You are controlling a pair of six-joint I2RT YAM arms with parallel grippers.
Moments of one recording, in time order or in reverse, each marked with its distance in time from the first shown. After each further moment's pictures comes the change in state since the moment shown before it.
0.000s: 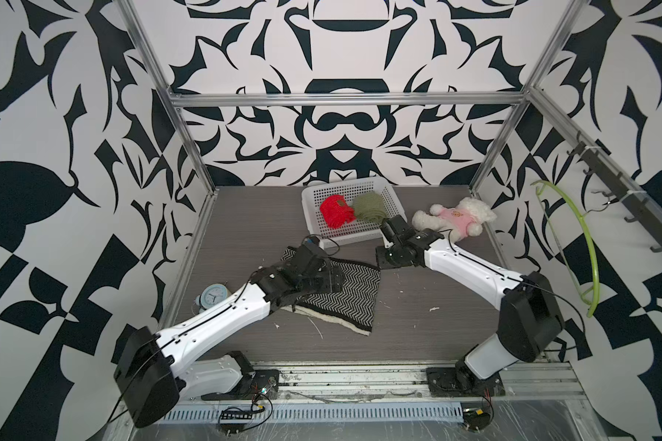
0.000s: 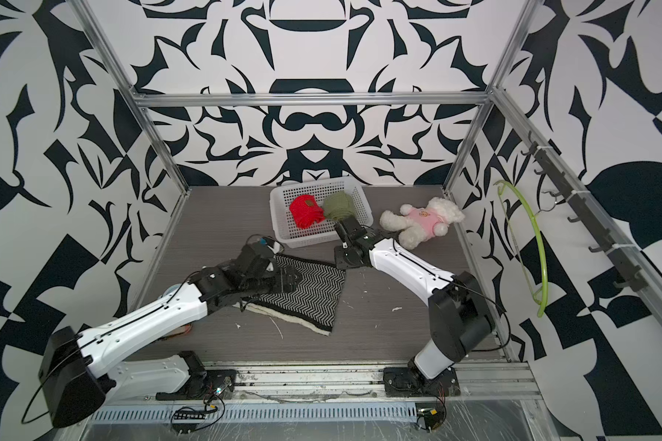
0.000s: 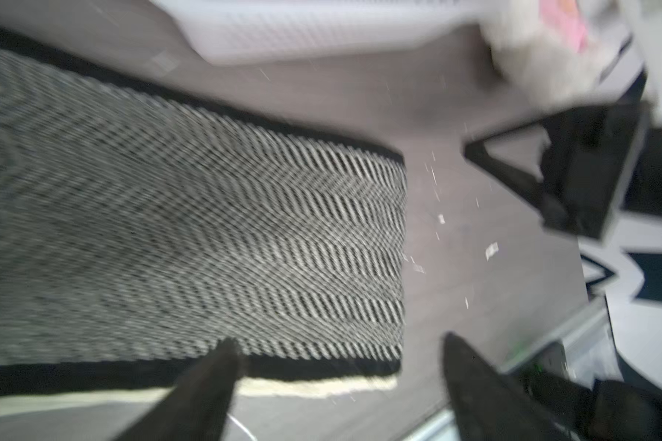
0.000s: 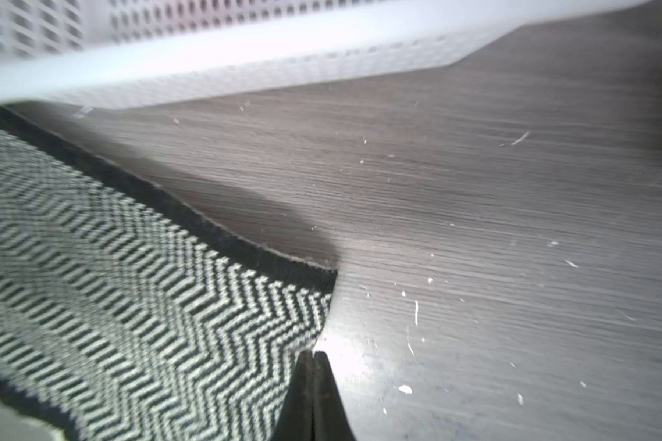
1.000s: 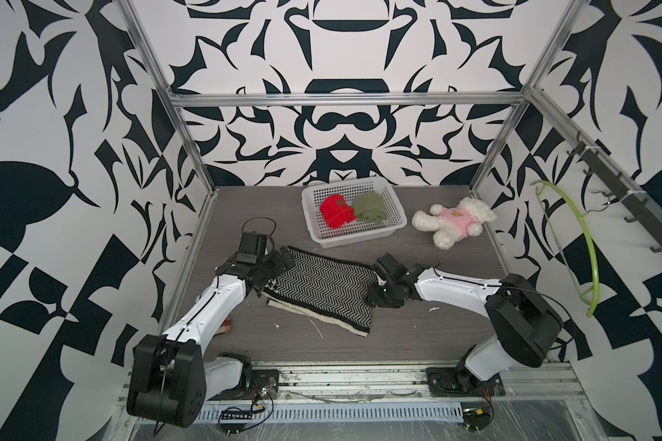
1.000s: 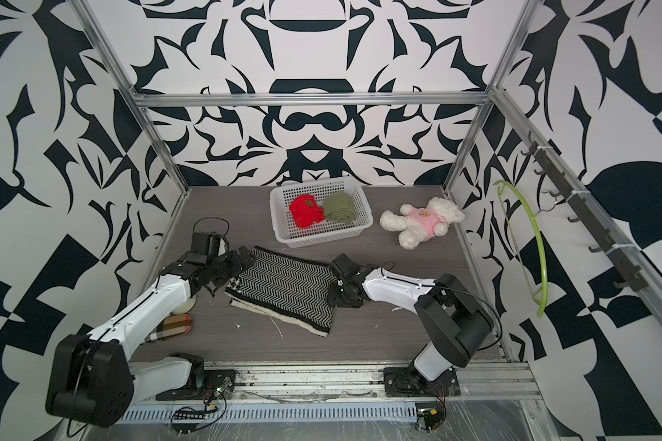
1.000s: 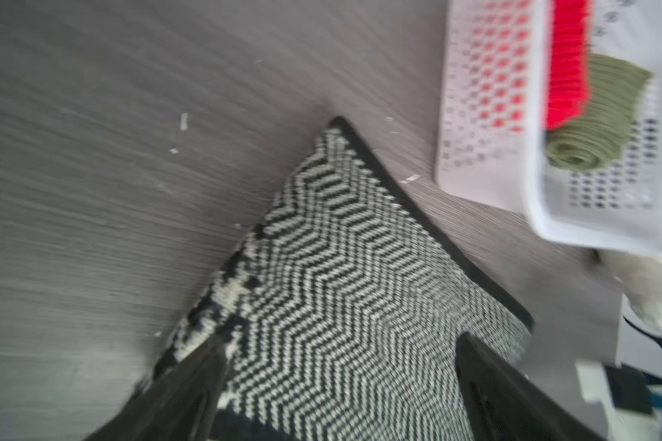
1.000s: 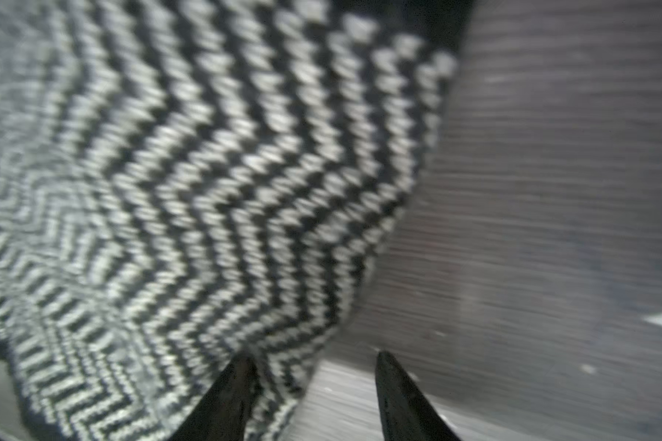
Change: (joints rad) left arm 0.570 0.111 -0.160 0.130 0.183 0.037; right arm 0.161 0.021 -0.372 0.285 -0.189 0.301
